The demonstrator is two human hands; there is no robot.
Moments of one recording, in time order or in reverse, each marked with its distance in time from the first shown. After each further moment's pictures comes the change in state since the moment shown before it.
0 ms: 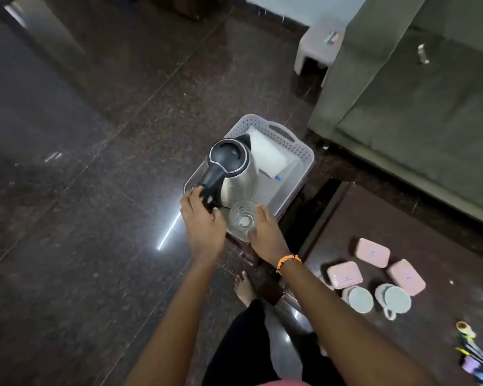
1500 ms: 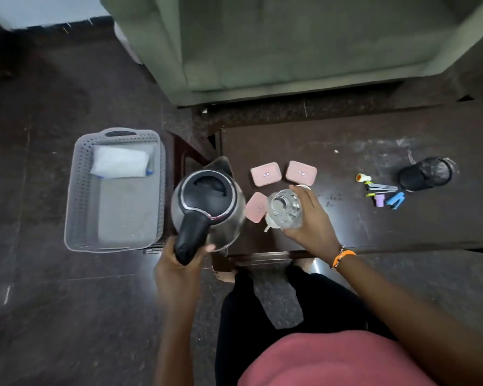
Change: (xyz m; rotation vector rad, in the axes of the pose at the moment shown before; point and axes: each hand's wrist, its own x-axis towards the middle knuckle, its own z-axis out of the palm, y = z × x) left_hand -0.179 0.057 0.053 0.061 -0.432 0.151; right_hand -0.236 0.217 -0.074 0.231 0.673 0.316
